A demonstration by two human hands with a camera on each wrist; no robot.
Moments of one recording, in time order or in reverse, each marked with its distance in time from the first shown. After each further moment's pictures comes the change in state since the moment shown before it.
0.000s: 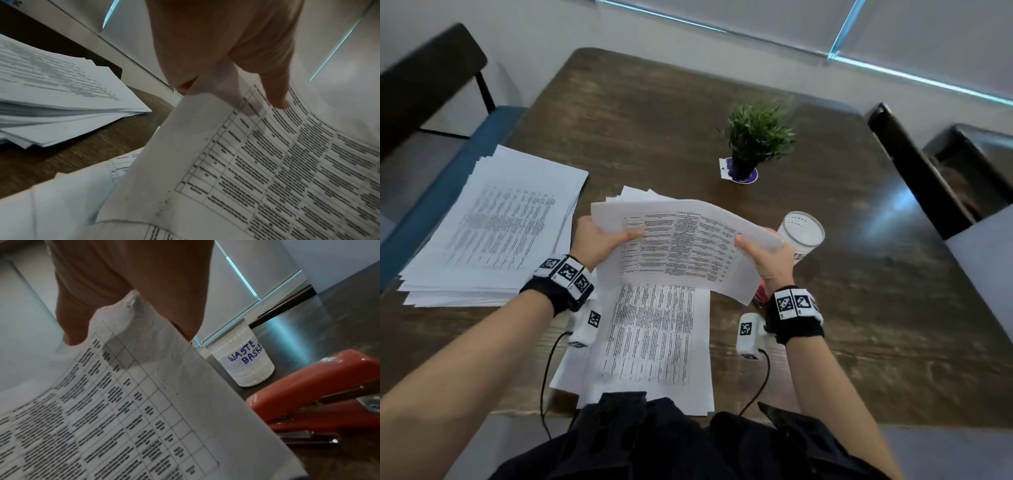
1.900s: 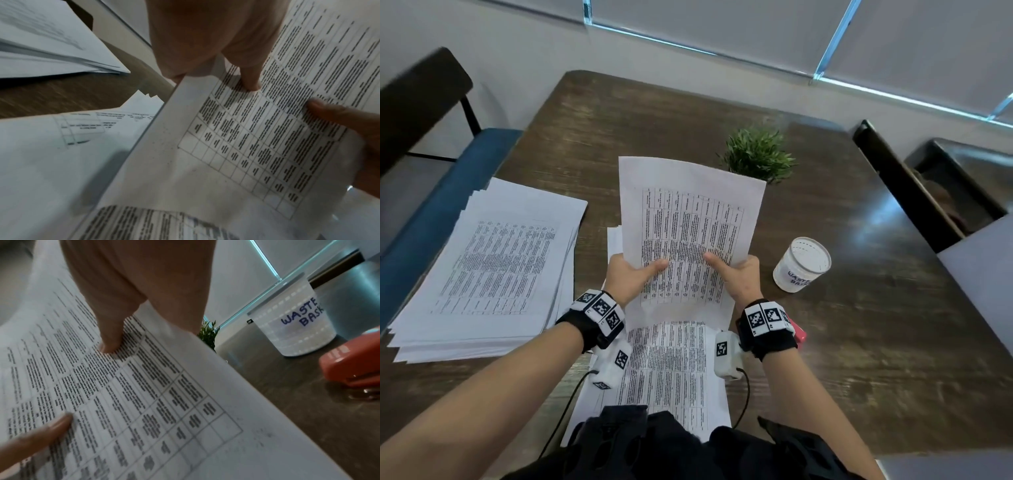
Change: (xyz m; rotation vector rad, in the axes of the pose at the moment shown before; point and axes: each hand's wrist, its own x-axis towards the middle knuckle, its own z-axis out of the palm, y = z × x) left_hand 0.021 -0.006 0.026 0.090 -0.066 -0.008; right_hand 0.016 0.002 0.080 -0.007 -0.124 -0.105
